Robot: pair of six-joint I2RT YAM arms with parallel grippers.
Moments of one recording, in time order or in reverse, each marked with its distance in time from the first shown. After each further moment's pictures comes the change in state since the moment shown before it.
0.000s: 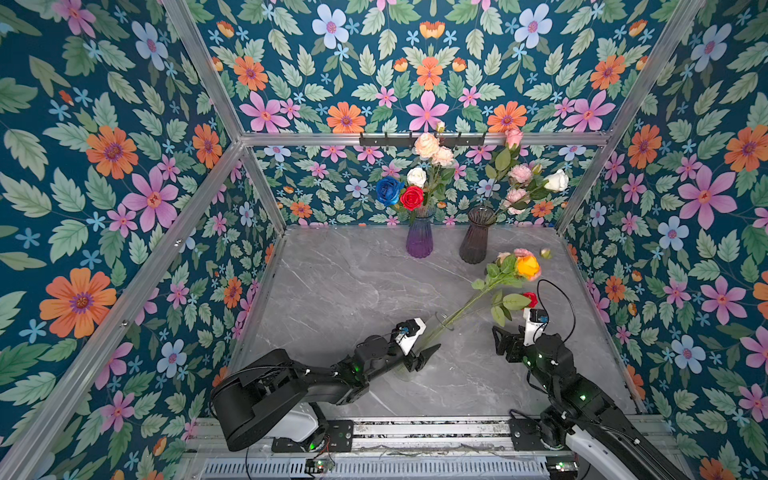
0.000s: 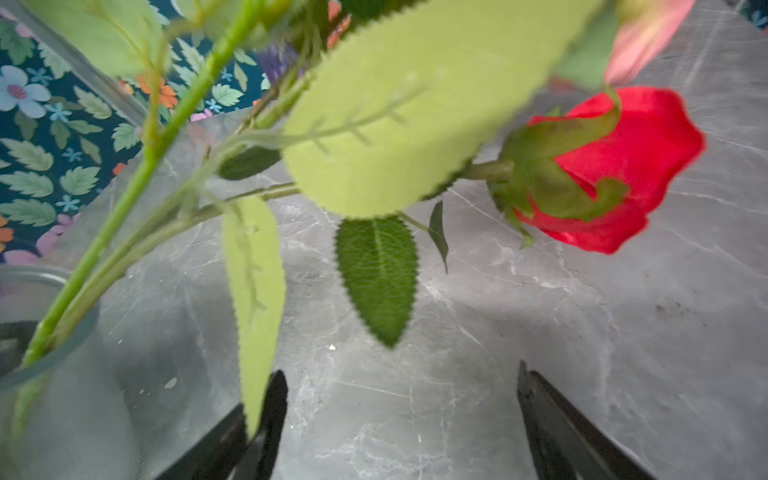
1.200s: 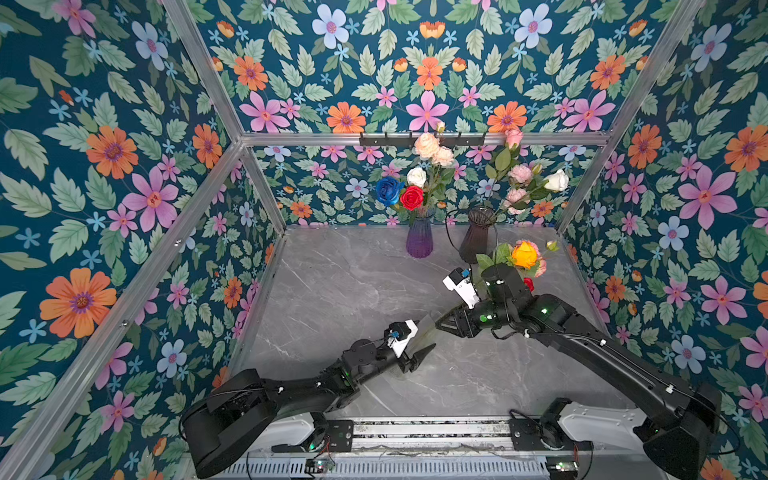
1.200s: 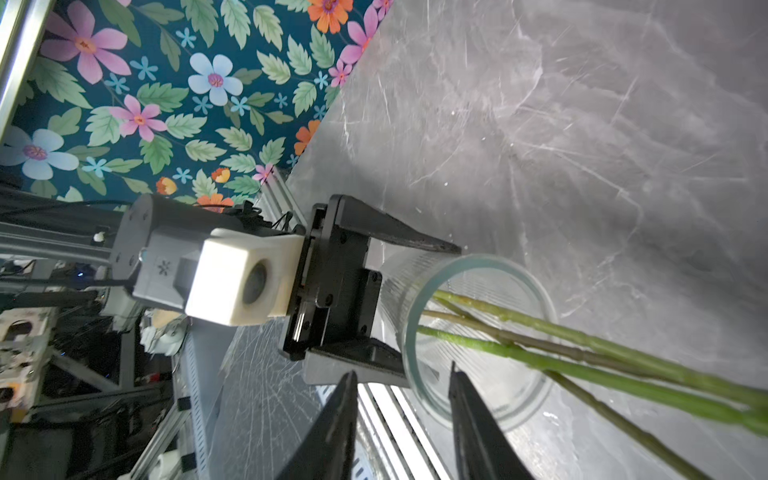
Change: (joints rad) left arm -0.001 -0.193 -0.048 -0.056 0.016 0.042; right arm 0.171 0.797 0.850 -0.357 -0.720 -0.077
